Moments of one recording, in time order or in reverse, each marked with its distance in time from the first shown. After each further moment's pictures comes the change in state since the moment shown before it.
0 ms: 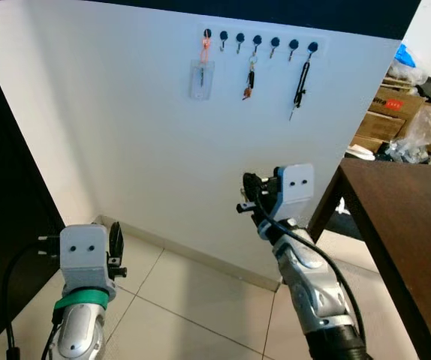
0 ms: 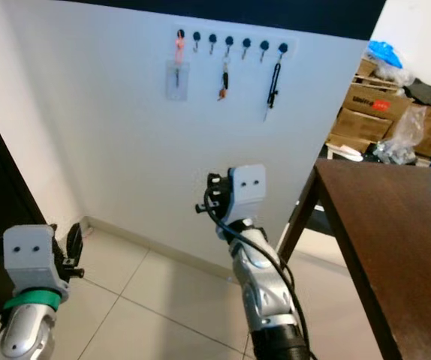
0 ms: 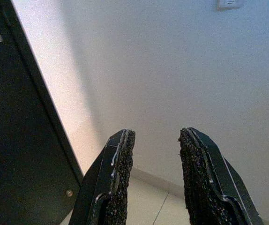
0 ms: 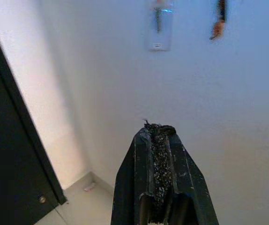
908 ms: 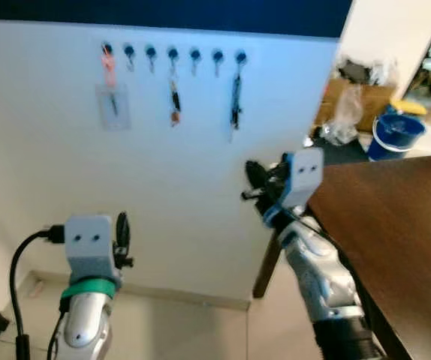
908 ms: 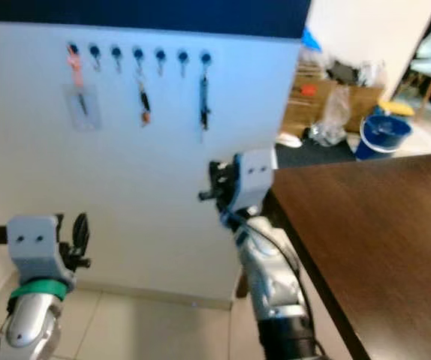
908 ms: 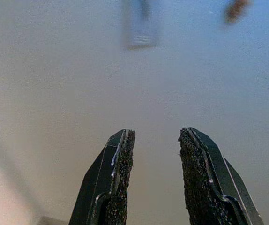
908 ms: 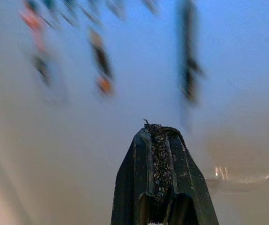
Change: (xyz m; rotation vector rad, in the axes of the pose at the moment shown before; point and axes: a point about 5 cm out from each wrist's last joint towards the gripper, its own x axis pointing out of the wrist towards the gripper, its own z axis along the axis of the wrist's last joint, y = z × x) left arm 0.005 -0.005 0.011 -0.025 -0.028 -0.012; right arm 0.011 0.000 0.036 0.015 -0.085 0.042
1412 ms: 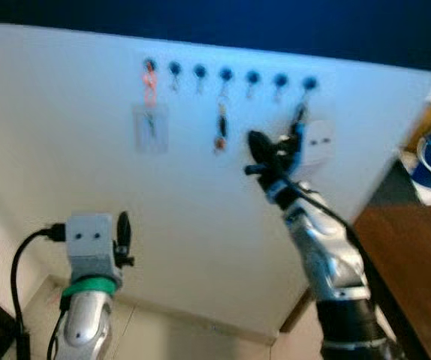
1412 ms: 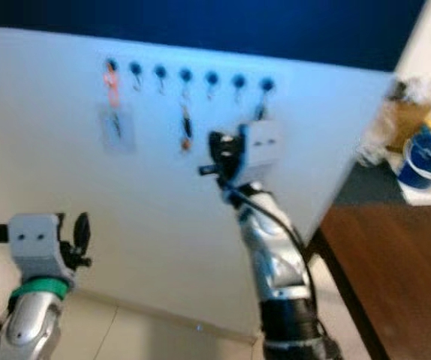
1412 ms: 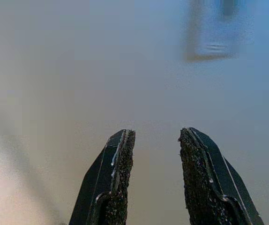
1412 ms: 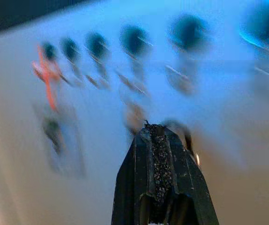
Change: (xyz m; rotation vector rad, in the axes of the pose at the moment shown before) left arm 0.001 0.004 0.000 0.008 0.007 0.005; right arm 0.012 0.005 0.033 -0.014 -0.098 0.038
